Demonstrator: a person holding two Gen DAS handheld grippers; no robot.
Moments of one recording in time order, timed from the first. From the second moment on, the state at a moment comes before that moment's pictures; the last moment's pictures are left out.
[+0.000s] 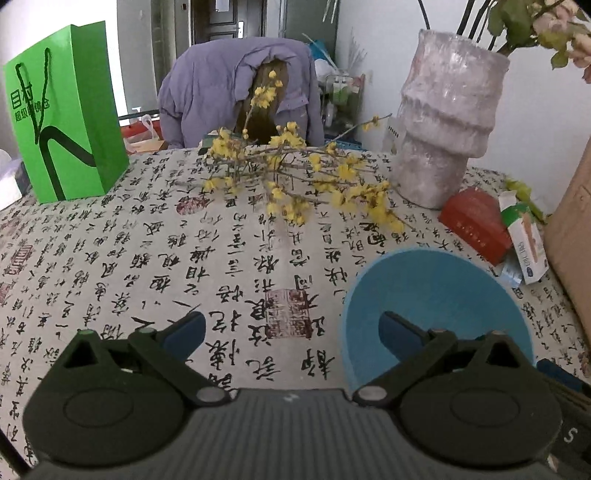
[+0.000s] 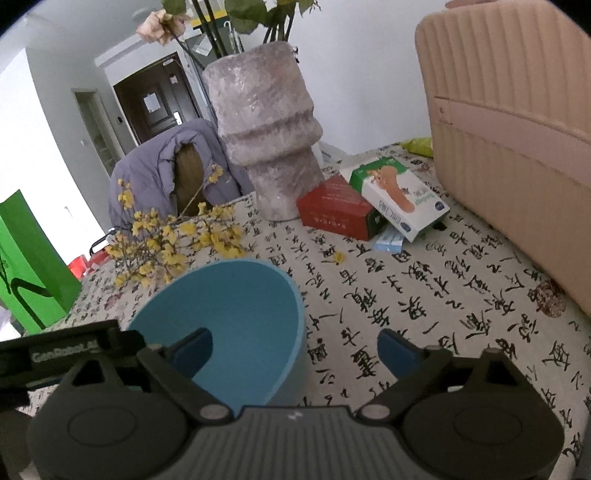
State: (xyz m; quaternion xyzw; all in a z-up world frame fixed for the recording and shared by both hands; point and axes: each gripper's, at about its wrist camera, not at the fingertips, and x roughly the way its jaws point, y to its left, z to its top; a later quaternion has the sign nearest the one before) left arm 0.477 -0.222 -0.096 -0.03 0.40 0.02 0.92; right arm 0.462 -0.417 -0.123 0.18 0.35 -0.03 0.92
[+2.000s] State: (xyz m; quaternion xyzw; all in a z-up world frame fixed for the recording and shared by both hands) left arm 0.451 -0.250 -0.098 0.03 0.37 -0.03 0.93; right arm 0.463 -0.404 -0.128 0.16 0.37 -0.03 0.91
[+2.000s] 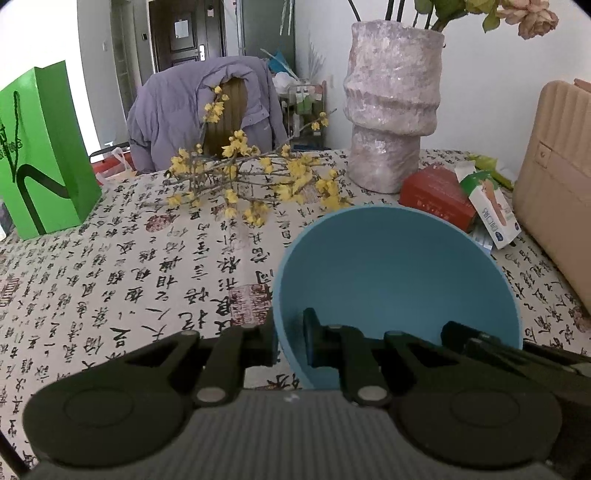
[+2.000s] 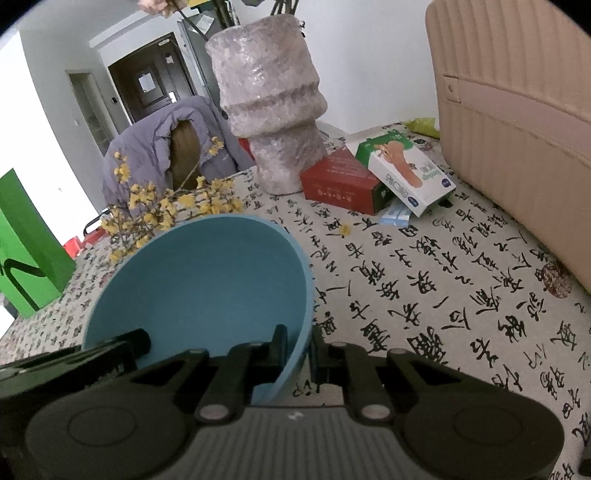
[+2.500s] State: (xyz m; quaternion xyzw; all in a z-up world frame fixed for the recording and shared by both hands) left arm 0.417 -0.223 -0.066 0.03 0.34 -0.01 0.94; right arm 0.430 -0.375 -0.090 0.13 0.32 0.00 0.94
